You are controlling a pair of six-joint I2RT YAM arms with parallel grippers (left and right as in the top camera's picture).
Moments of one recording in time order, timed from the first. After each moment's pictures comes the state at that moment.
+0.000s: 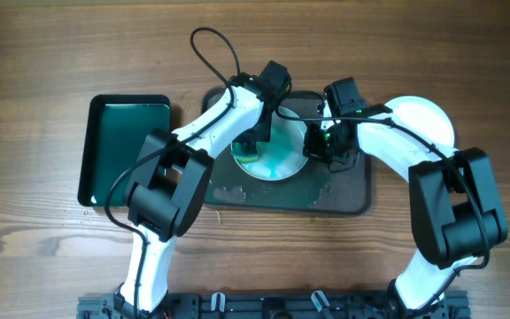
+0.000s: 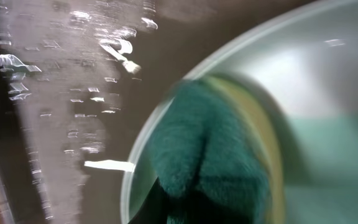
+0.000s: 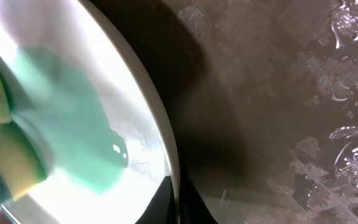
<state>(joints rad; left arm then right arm) -0.57 2.20 1.65 -0.98 -0.19 -0.45 0.29 1.89 1.09 -0.54 -0.35 0.50</state>
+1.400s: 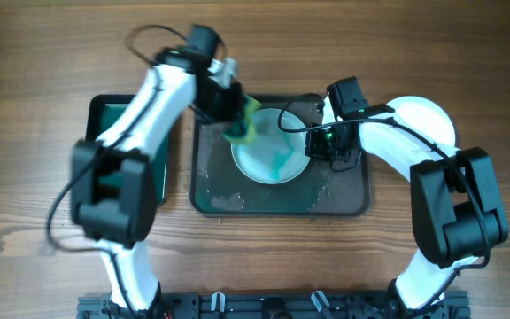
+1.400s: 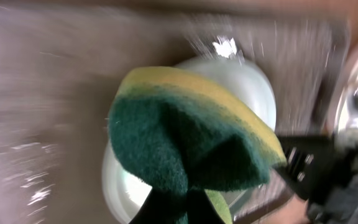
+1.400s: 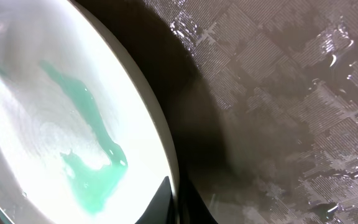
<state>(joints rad) -0.29 2.05 1.63 -0.96 0.46 -0.33 0.28 1.89 1.09 -0.53 -0.36 0.42</state>
